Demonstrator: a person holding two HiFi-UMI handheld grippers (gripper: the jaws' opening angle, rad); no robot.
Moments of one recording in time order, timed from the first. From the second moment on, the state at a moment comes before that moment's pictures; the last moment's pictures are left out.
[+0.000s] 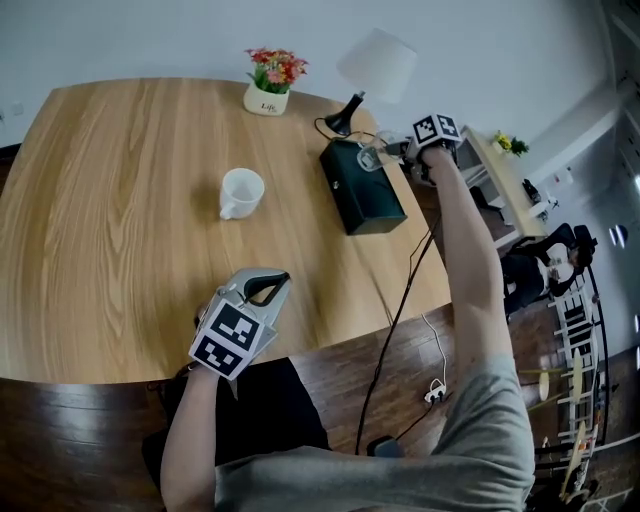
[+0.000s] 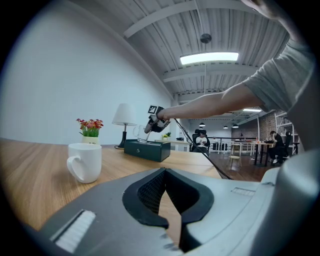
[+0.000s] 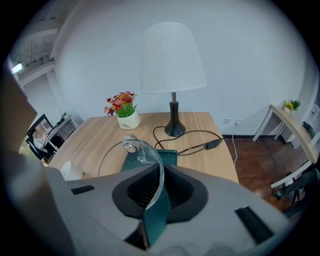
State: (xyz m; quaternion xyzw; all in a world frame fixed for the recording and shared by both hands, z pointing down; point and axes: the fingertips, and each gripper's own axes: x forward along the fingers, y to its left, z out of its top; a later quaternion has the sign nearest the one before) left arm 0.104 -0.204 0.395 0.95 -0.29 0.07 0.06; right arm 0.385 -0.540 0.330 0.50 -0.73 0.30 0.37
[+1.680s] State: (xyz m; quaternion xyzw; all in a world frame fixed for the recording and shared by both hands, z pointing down) left arm 0.106 -0.203 0.401 0.95 -0.28 0.08 0.06; right arm 0.161 -0.323 0.336 0.22 -0.82 -0.18 0.50
